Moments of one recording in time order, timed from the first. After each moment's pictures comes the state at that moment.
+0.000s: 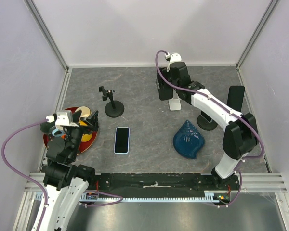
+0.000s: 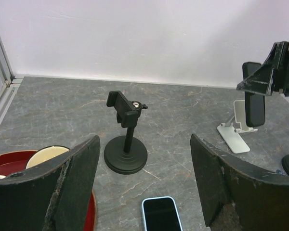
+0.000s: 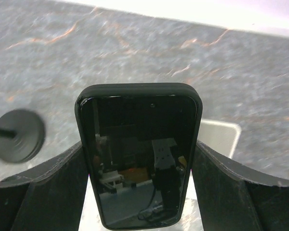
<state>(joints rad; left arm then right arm) -0.27 0.25 0.61 -0.24 -0.13 -0.18 0.50 1.73 1.47 -0.16 0.21 0.19</state>
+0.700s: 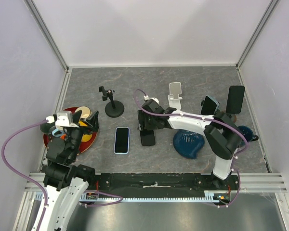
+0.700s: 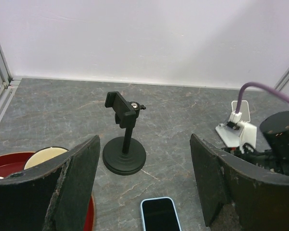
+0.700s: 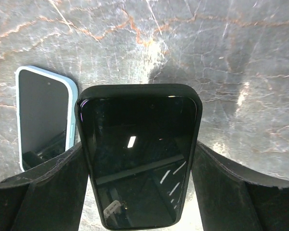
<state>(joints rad) -0.28 0.24 0.61 -0.23 -0.13 -0.18 0.84 1.81 1.21 -0.32 0.08 0.68</state>
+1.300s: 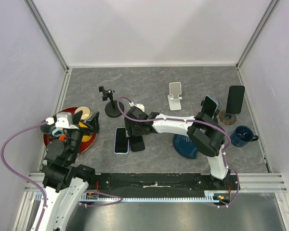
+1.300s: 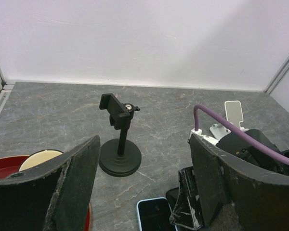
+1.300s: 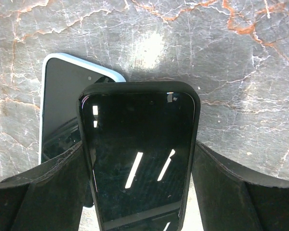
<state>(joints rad) -0.30 0.22 0.60 -0.23 -0.13 -0.18 0.99 2.01 1.38 -0.35 0.12 0.76</state>
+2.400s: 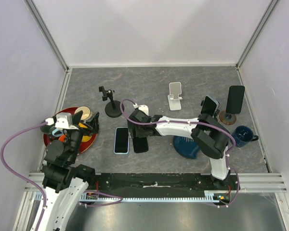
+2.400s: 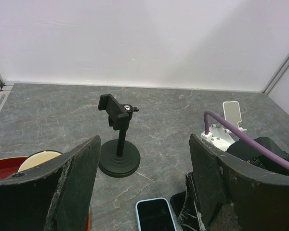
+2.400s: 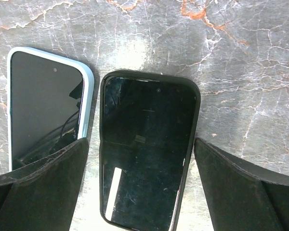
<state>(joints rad) -0.31 0.21 0.60 -0.23 -0.13 -0.18 1.00 1.95 1.29 -0.34 0.24 0.77</state>
